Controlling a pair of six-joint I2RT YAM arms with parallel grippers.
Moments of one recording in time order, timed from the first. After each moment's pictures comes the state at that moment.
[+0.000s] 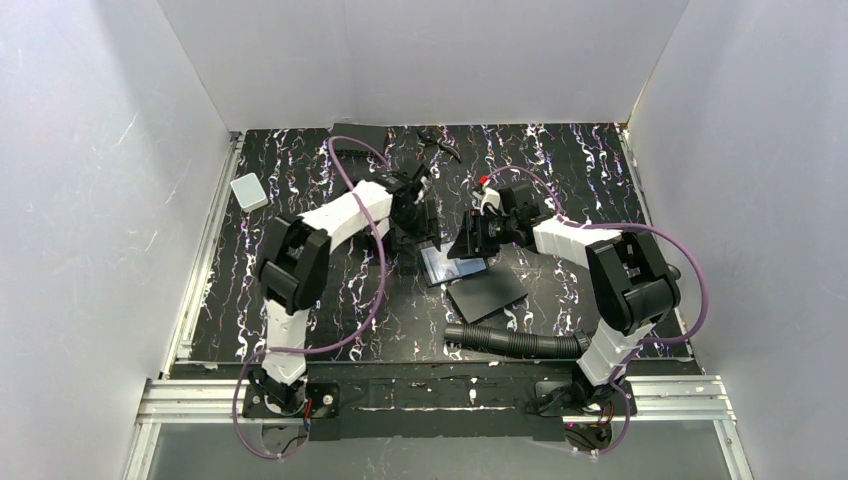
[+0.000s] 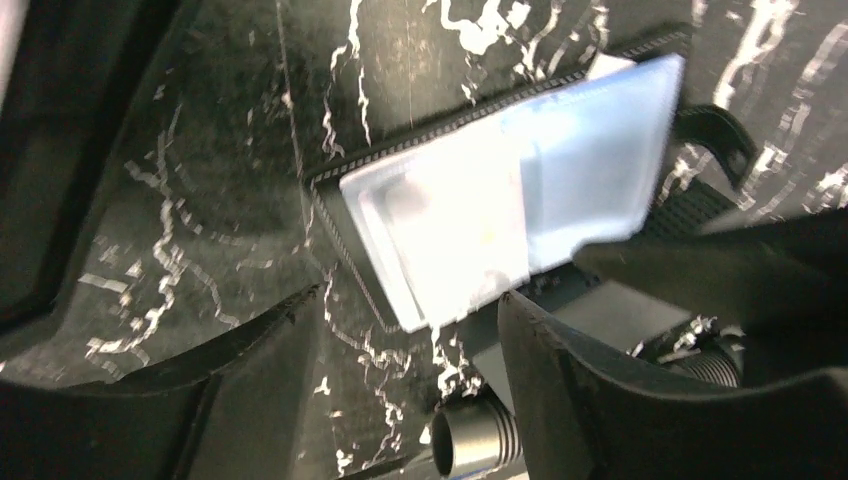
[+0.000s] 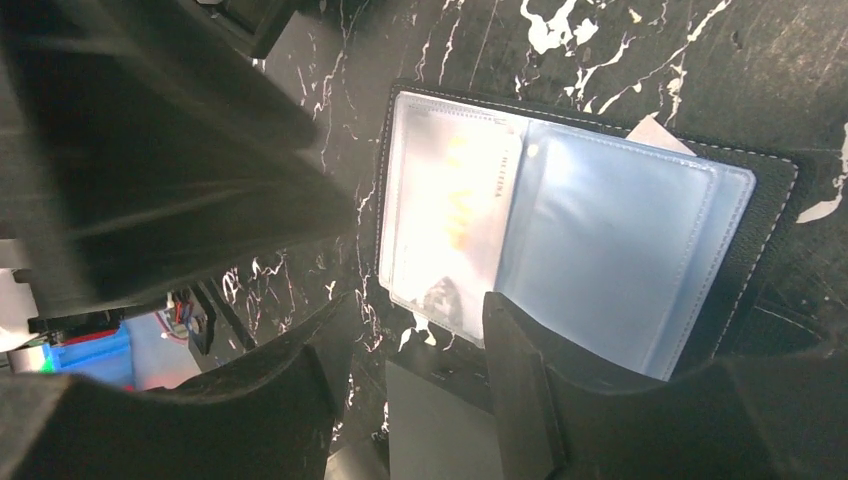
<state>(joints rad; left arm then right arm) -0.60 2.05 1.61 -0.82 0.17 -0.69 0.43 1.74 0.97 -0.06 -0.66 0.42</state>
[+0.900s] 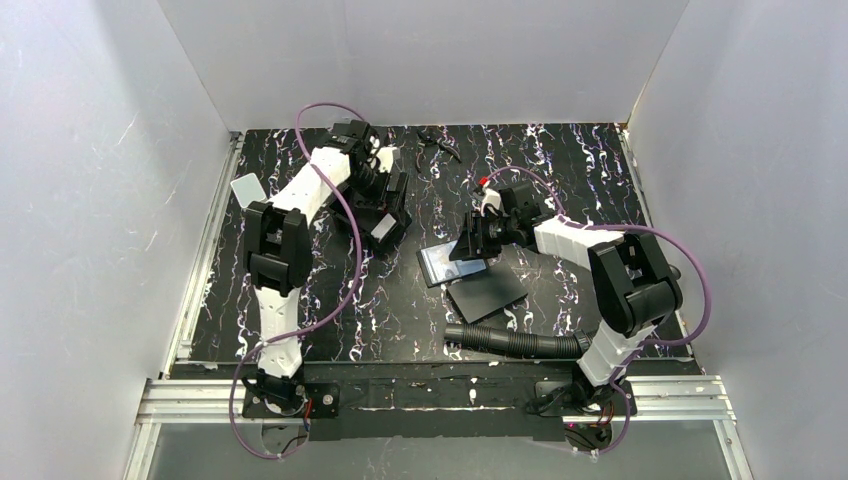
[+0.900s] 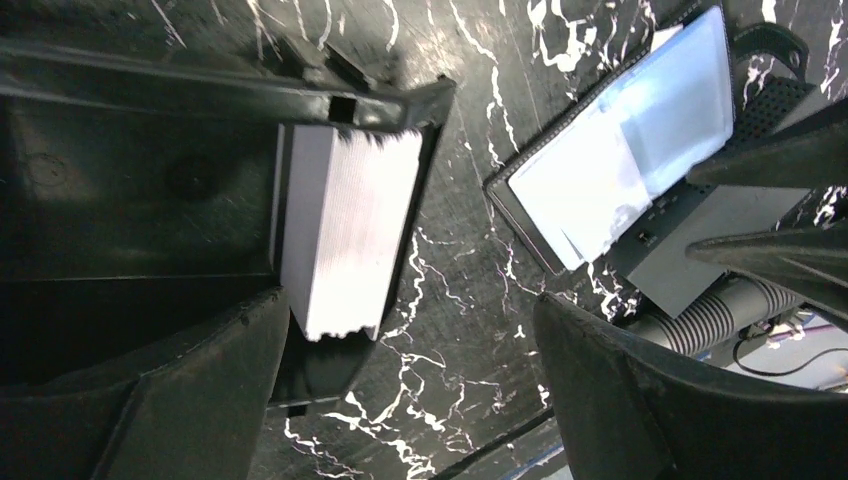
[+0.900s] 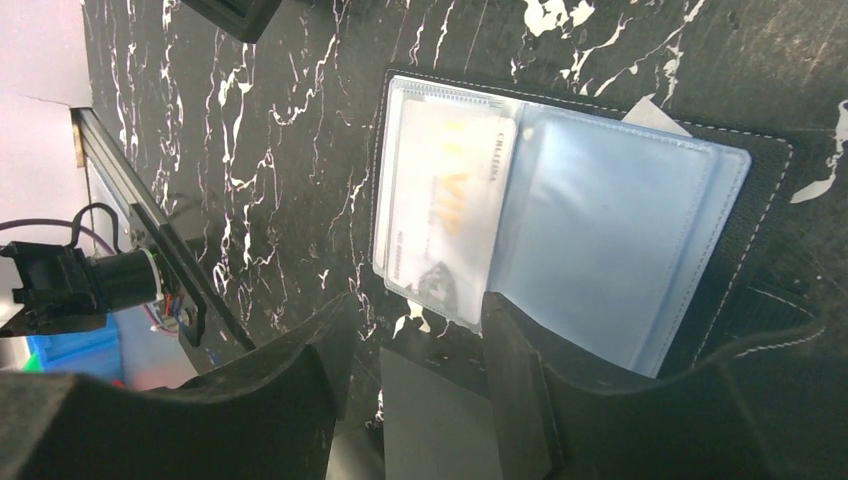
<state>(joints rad) -0.33 2.12 1.87 -1.07 0.37 -0.04 0.43 1.72 0.97 -0.10 -0.65 0.39</state>
